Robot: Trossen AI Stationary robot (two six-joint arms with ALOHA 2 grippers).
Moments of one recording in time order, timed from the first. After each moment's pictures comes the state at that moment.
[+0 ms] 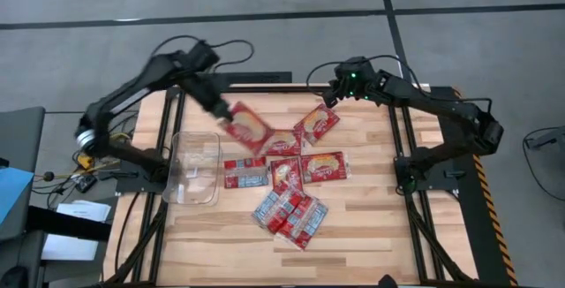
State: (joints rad) left arm 0.69 1.33 1.45 -1.18 0.59 -0.23; right arm -0.59 1.33 1.09 -0.40 0.21 0.18
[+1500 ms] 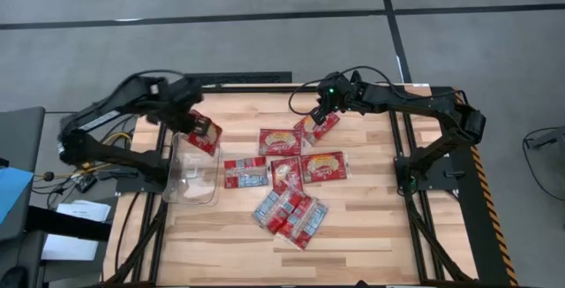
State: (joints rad) left arm 0.34 1.13 1.44 -1.55 -0.15 -0.95; right arm -0.48 1.49 1.09 -0.40 0.21 0.15
